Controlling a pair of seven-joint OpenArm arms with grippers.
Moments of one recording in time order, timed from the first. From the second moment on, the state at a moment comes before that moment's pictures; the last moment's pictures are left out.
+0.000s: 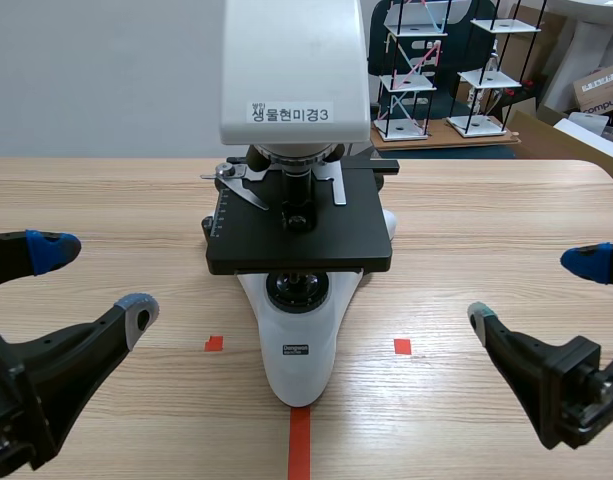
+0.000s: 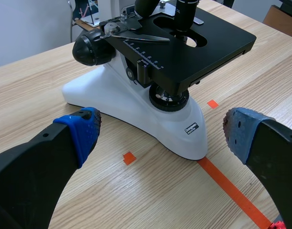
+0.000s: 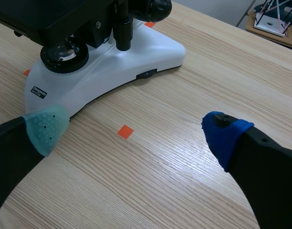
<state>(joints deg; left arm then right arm) 48.0 -32.6 -7.8 119.8 -21.4 -26.6 -9.5 -45.3 30.6 12.3 114.1 16.7 24.9 5.0</state>
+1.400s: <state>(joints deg) 48.0 -32.5 -7.8 119.8 -21.4 -26.6 -9.6 -7.9 21.2 -5.8 57.8 -3.2 28.3 43.1</state>
